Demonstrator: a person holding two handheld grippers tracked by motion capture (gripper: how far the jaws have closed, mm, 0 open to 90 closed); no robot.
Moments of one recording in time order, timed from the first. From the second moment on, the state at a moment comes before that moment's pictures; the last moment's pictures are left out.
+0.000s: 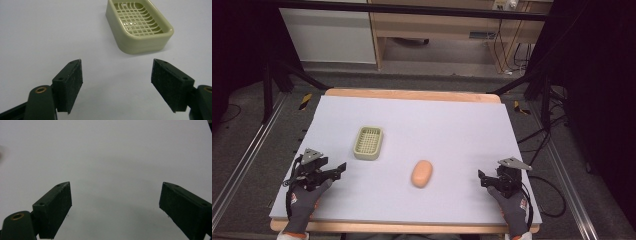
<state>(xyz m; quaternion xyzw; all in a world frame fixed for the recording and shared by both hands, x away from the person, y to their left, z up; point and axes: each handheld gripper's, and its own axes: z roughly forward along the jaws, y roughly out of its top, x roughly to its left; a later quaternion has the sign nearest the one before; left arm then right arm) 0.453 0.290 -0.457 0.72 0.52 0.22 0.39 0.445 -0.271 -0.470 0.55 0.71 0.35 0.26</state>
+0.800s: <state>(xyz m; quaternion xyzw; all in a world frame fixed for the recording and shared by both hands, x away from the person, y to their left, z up) 0.444 0.246 -0.452 0.76 0.47 0.20 0.40 0.447 -0.270 -0.476 0.56 0.72 0.33 0.25</state>
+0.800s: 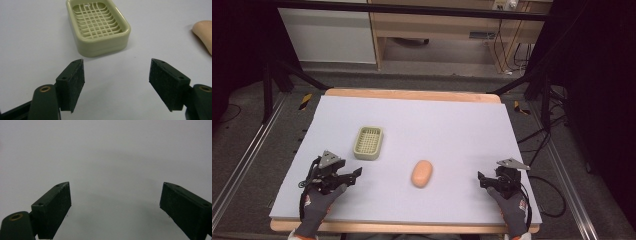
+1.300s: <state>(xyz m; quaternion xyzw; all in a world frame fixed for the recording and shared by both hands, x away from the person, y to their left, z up) 0.441 0.226 -0.452 0.77 0.45 0.20 0.39 0.447 -0.268 -0.477 0.56 0.72 0.32 0.25</state>
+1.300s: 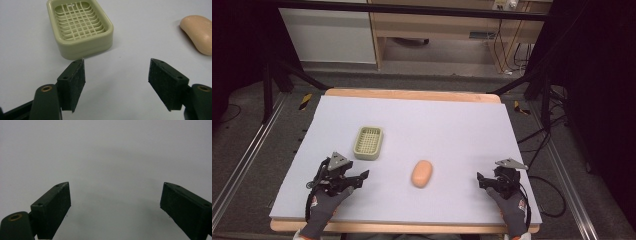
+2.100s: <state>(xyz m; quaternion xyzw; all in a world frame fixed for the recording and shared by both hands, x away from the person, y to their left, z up) 0.450 0.201 -0.432 0.79 0.42 0.21 0.40 0.449 -0.267 -0.476 0.57 0.71 0.32 0.25</state>
